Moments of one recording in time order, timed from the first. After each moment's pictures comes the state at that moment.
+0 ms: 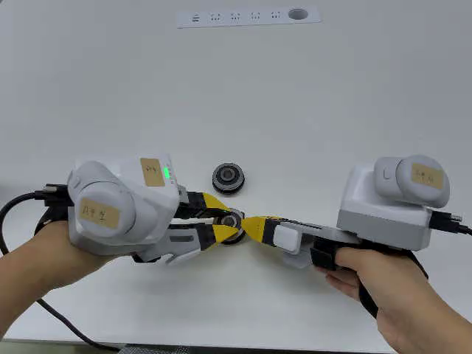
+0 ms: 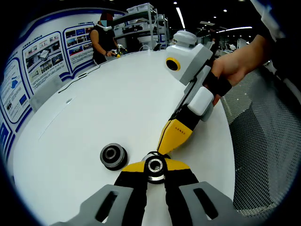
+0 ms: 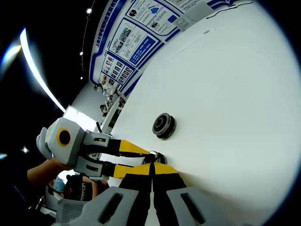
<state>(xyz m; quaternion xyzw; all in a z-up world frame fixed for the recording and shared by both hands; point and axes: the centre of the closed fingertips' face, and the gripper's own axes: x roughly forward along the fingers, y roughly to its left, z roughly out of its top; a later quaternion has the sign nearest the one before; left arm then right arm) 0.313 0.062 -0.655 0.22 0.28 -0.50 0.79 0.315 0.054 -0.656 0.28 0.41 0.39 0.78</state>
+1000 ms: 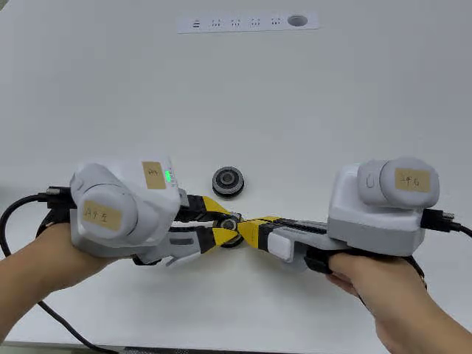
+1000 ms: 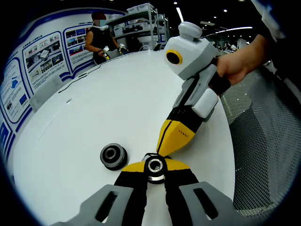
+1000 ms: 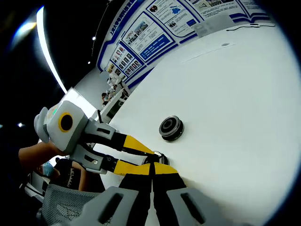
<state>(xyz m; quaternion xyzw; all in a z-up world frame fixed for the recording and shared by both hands) 0.312 0.062 -0.654 0.22 0.28 -0.50 0.79 0.313 0.058 -0.651 0.20 0.38 0.42 0.80</state>
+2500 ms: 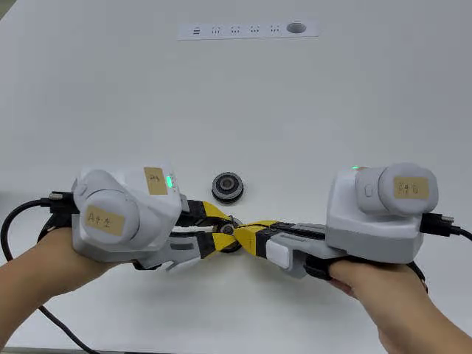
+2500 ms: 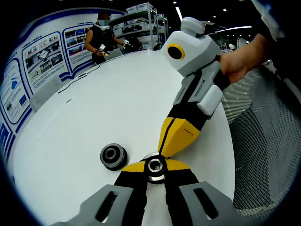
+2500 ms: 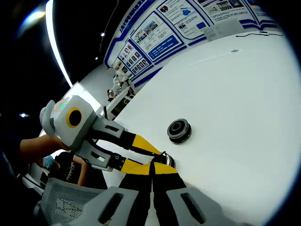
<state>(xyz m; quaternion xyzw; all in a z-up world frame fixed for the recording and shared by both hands) 0.312 0.062 -0.654 0.23 0.28 -0.50 0.79 0.308 0.063 -0.640 0.18 0.36 0.46 0.79</state>
